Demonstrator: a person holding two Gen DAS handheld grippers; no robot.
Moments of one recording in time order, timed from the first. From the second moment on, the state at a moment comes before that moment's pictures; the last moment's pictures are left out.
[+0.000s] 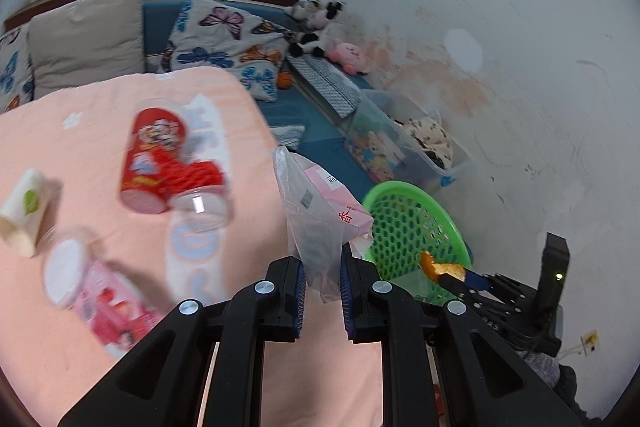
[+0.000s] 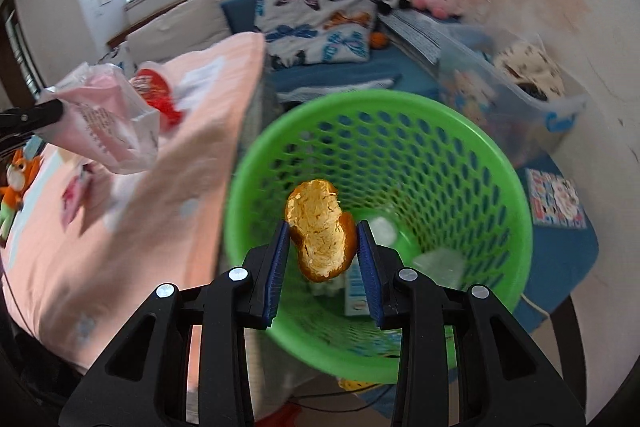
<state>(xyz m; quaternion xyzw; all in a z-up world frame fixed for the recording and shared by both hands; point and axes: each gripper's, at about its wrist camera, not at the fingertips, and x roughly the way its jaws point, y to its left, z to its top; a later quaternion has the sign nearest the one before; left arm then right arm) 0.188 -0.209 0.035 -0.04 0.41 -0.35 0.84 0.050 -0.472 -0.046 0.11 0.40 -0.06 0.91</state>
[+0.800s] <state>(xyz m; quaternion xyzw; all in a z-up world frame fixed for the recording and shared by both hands) 0.177 -0.334 0.007 0.04 0.44 -0.40 0.80 0.017 -0.506 -0.046 0.15 0.38 -0.09 0.91</state>
